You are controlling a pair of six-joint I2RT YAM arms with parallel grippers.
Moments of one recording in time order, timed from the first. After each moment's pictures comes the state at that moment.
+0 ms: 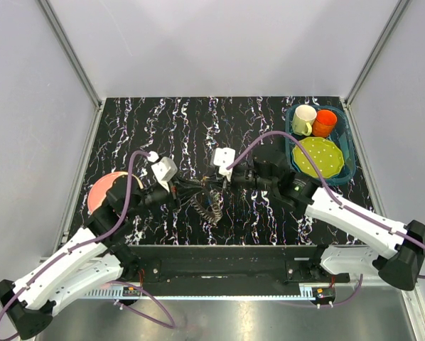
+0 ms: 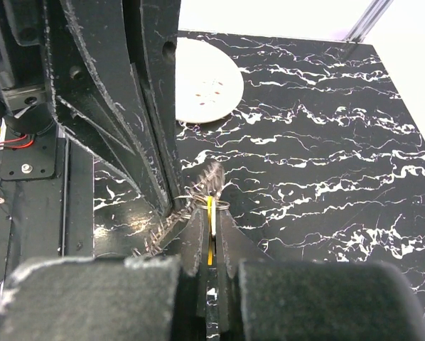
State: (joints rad) left arm -0.75 0.65 0.65 -0.04 0.36 -0.16; right arm 0.93 1.18 1.06 -0.11 -0.39 -0.33
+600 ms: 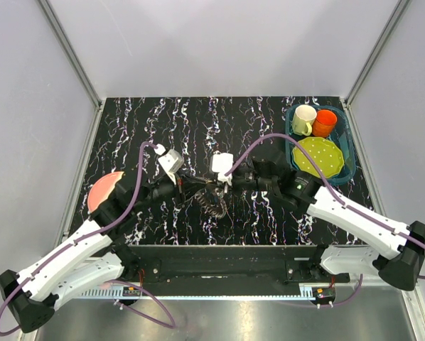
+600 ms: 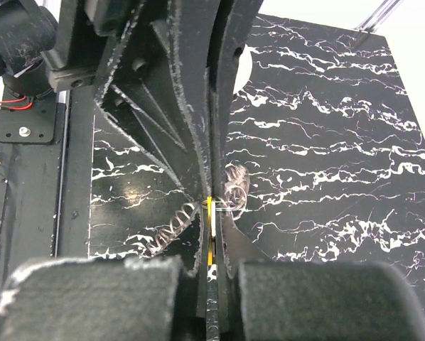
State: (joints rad) left arm -0.75 0.75 0.71 -0.10 0.31 -0.22; right arm 0.93 1.20 1.12 -0.25 -0.41 -0.43
